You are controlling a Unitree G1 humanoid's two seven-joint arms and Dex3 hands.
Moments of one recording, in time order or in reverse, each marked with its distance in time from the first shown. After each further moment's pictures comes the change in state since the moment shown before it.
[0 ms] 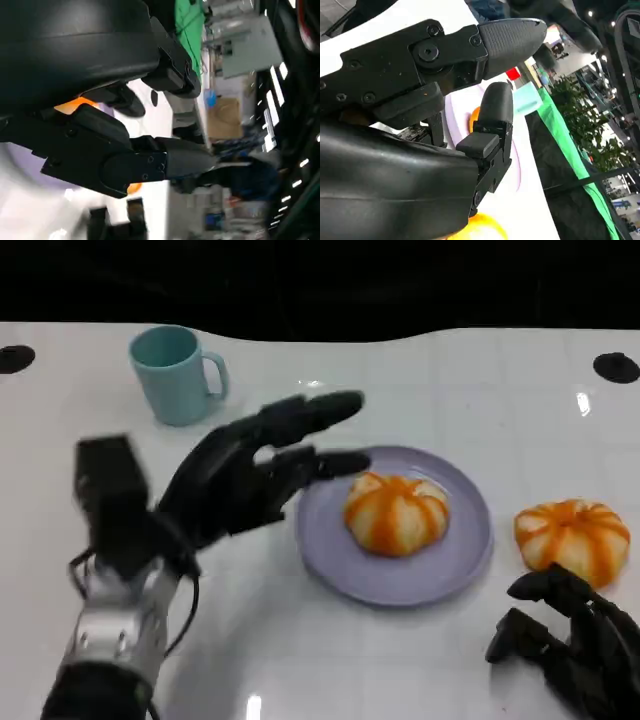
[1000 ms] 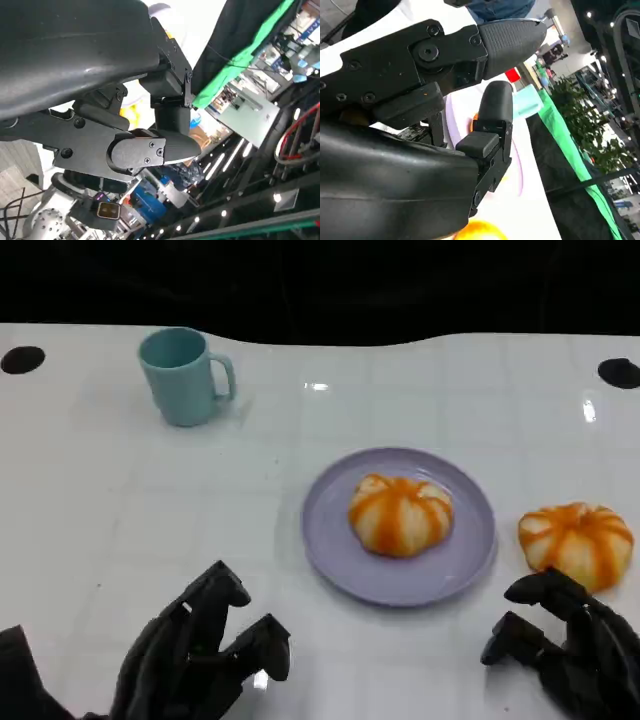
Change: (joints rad) left arm 0.602 -0.100 0.110 -0.601 -0.384 0.610 0.138; right arm 0.007 0.013 0.002 -0.015 -0.004 0.027 -0.004
